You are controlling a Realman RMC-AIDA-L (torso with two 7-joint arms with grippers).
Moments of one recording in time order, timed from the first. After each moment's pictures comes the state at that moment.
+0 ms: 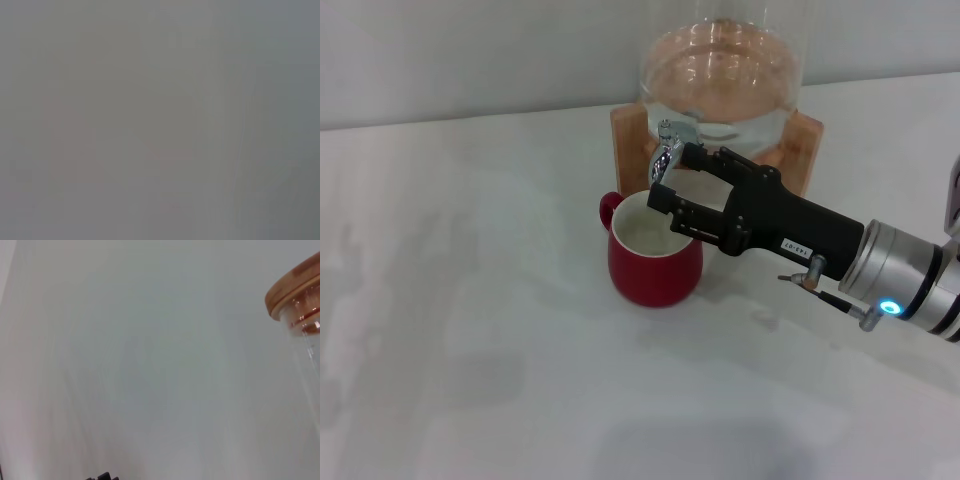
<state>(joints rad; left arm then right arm) -0.34 -2.09 1.97 0.25 -0.54 1.26 0.07 0.44 2.02 -1.84 -0.34 -0.34 -1.36 0.82</state>
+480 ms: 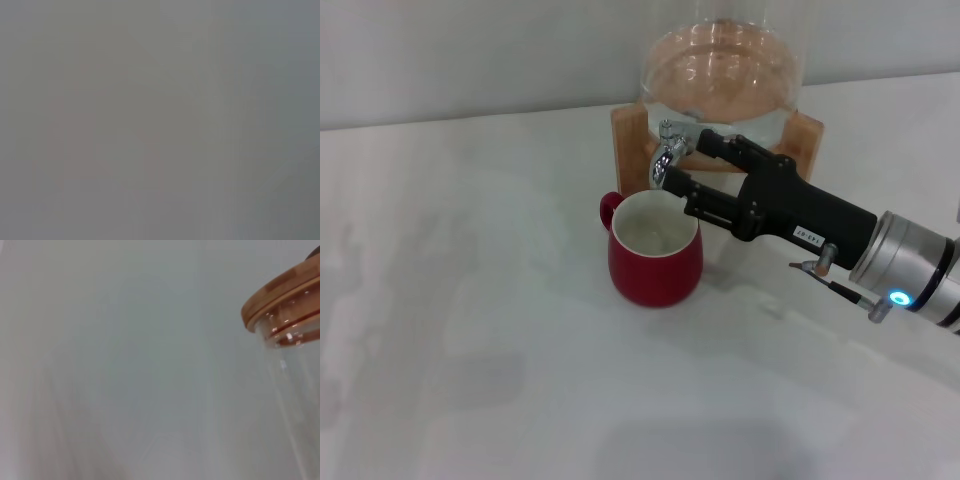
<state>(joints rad) -0.34 -2.09 1.97 0.25 -0.54 1.26 0.07 0.44 2.02 -1.80 -0.34 -0.34 -1.36 0.82</state>
